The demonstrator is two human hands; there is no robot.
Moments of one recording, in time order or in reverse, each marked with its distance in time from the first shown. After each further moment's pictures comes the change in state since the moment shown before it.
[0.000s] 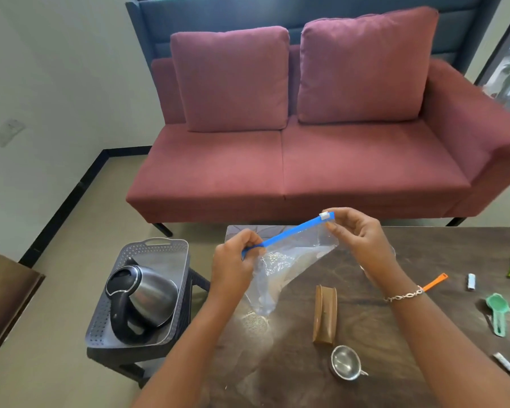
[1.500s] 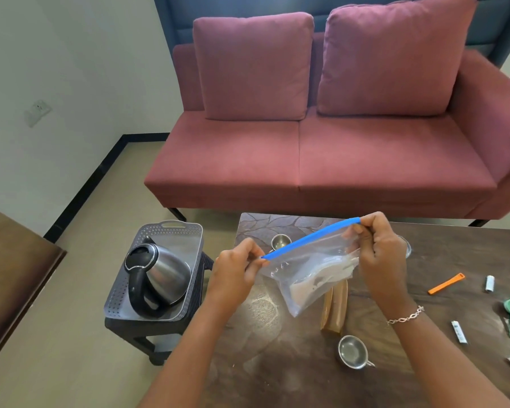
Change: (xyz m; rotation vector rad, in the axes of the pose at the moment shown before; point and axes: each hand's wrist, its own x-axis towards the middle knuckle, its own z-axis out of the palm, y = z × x) left_hand -0.037 -0.023 -0.018 0.168 -0.067 -0.009; right_hand -0.044 -0.004 0.026 -0.434 0.333 -0.260
